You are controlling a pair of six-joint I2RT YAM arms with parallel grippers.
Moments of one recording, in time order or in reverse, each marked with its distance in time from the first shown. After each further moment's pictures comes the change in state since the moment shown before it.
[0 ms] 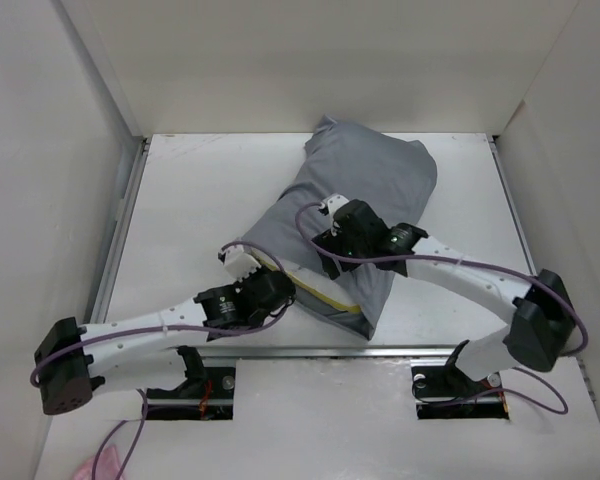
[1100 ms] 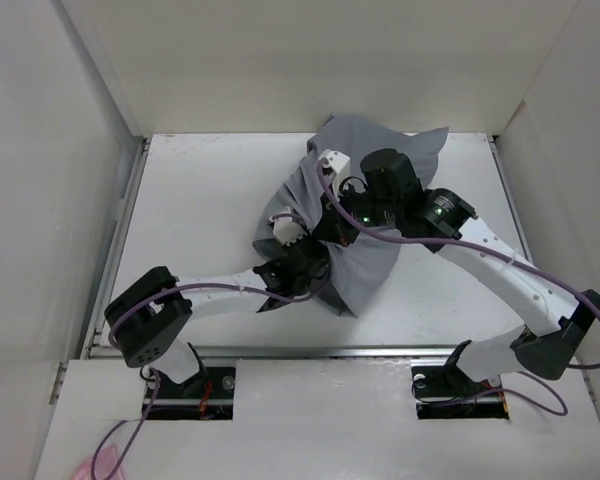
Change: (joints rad) left arm 0.137 0.509 0.086 0.847 0.108 0.361; right arm -0.028 -0.043 0.431 -0.158 -0.484 -0.100
